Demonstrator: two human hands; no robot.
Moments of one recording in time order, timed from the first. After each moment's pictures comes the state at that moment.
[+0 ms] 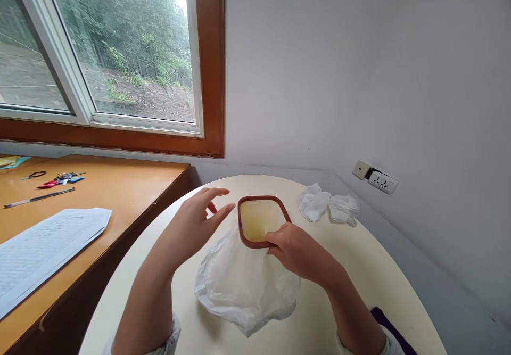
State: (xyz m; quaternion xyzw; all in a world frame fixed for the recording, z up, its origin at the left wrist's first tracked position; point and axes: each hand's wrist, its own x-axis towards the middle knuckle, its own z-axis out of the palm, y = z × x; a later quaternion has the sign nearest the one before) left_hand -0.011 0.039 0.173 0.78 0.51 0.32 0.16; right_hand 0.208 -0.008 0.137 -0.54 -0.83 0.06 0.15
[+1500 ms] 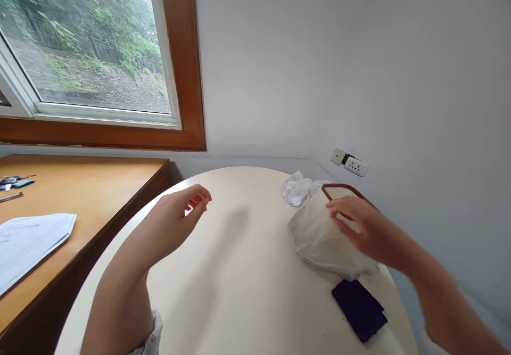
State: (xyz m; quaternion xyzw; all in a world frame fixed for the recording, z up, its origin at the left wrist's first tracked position) left_hand -0.017 0.040 0.170 0.80 0.51 0.24 0.17; right_hand 0.317 -0.075 0.164 -0.66 -0.73 -0.03 0.18
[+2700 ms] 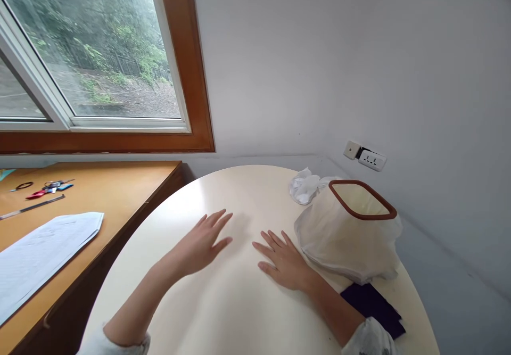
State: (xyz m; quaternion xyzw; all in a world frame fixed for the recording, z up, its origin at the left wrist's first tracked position) left_hand -0.003 0.051 0.086 0.90 0.42 0.09 0.10; right_hand 0.241 -0.016 -0.005 -0.56 -0.81 0.17 0.09
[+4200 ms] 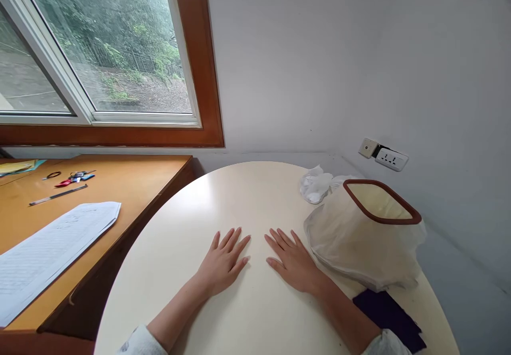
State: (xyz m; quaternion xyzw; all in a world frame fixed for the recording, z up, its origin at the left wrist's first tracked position) left_hand -0.001 0.040 -0.023 0.91 0.41 0.04 0.05; right_hand 0.237 -0.017 -0.009 -0.58 -0.80 0.15 0.07
